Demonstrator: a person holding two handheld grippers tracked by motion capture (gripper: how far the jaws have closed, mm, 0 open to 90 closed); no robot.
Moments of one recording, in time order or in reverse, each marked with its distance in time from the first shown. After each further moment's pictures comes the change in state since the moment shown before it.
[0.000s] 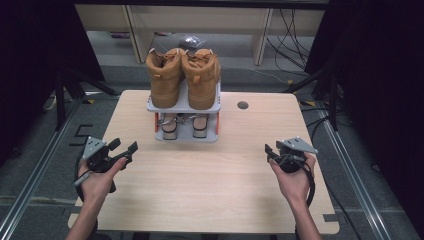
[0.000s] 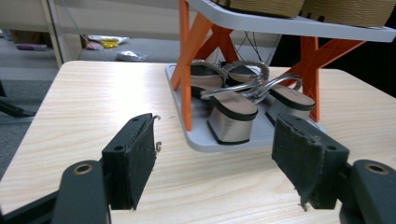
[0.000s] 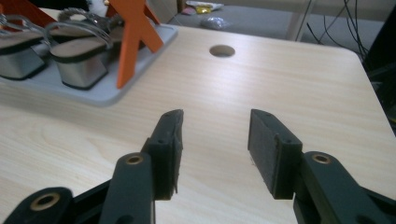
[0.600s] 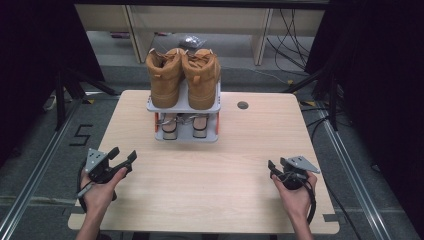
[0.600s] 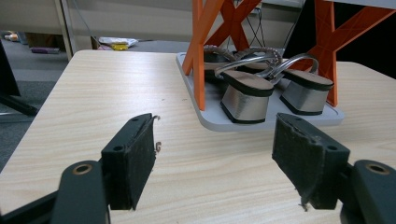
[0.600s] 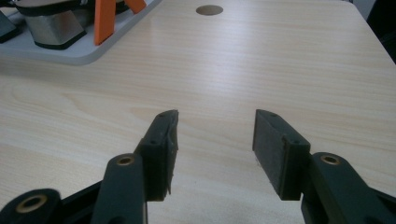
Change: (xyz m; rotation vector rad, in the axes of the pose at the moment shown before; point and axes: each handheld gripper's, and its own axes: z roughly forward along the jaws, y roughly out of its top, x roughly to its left) left arm 0.006 -0.034 -0.001 -0.022 0.023 0.001; right arm -0.006 -0.056 0.003 0.014 -0.023 0.089
